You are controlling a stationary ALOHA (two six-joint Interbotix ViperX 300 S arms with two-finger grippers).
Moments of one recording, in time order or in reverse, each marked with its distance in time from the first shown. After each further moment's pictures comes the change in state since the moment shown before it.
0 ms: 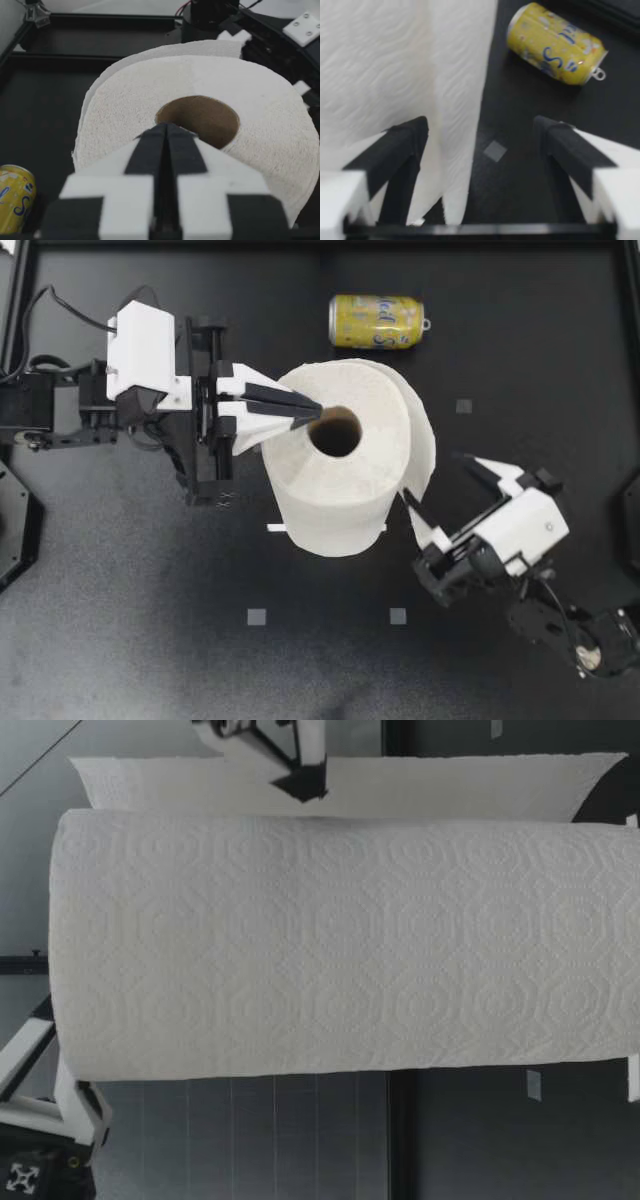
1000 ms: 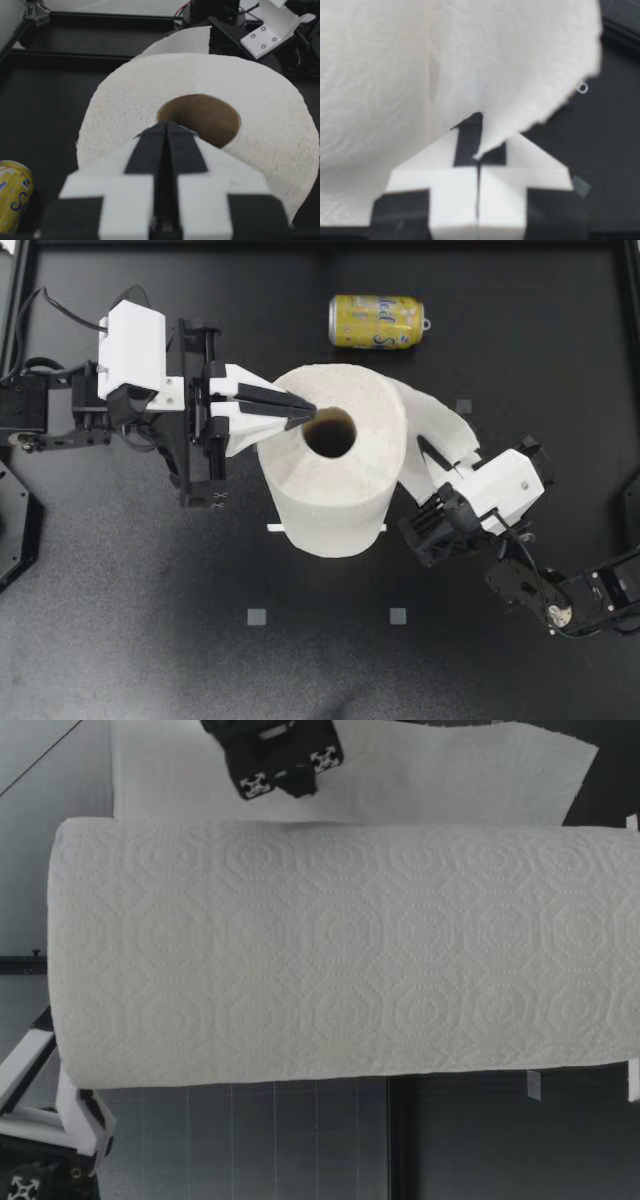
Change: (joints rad) left arm 0.000 -0.015 0.028 -0.017 0.002 -0.006; right arm -0.112 0.018 0.020 -0.040 -0.054 -0.003
